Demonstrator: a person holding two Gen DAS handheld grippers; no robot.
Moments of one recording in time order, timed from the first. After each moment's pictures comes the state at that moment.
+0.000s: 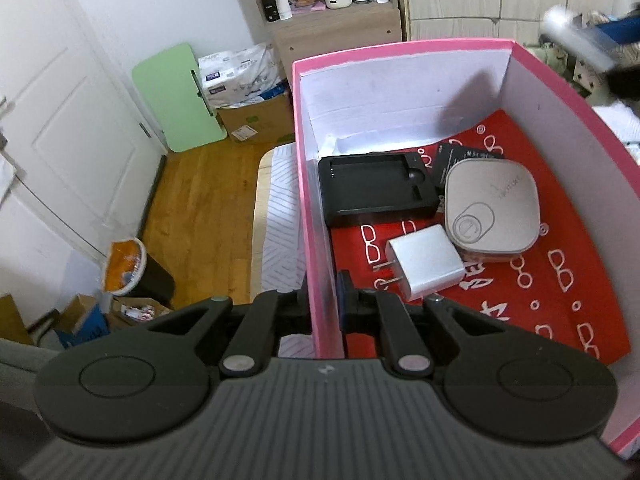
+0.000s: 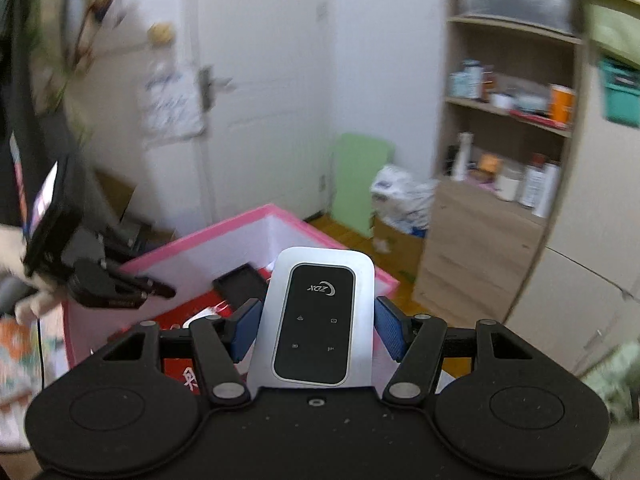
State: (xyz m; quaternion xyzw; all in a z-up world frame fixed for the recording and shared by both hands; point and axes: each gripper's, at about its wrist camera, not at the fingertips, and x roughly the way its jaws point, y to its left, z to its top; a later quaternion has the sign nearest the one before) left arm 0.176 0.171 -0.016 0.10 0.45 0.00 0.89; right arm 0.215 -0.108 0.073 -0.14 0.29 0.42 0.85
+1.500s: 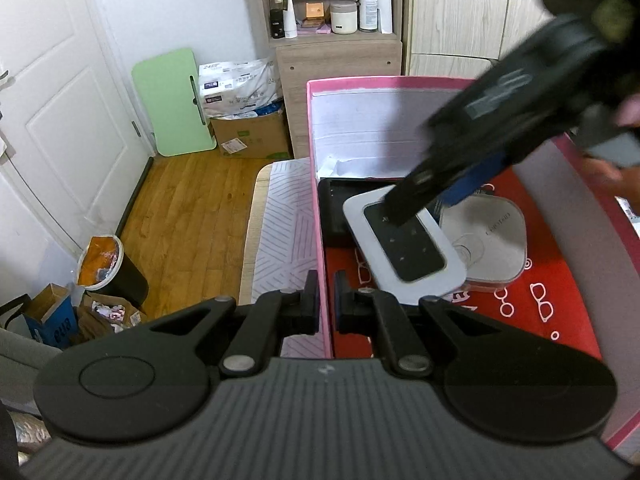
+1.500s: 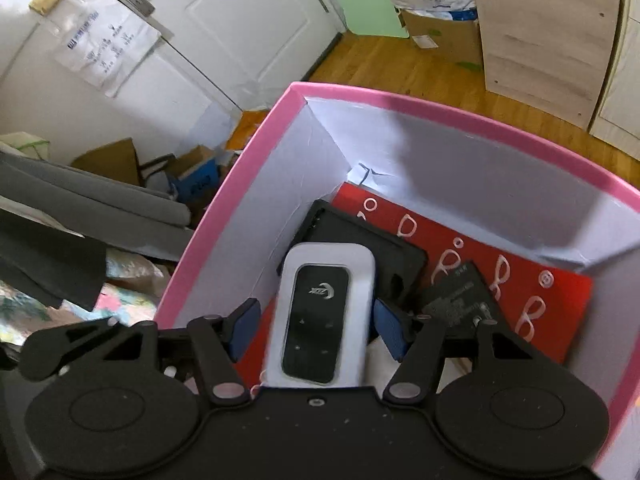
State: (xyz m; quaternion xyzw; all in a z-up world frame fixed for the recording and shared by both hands) left arm 0.166 0.184 -0.012 0.04 0.42 -0.01 0.91; right arm 0.290 0.020 0.004 0.03 0.59 0.37 0.71
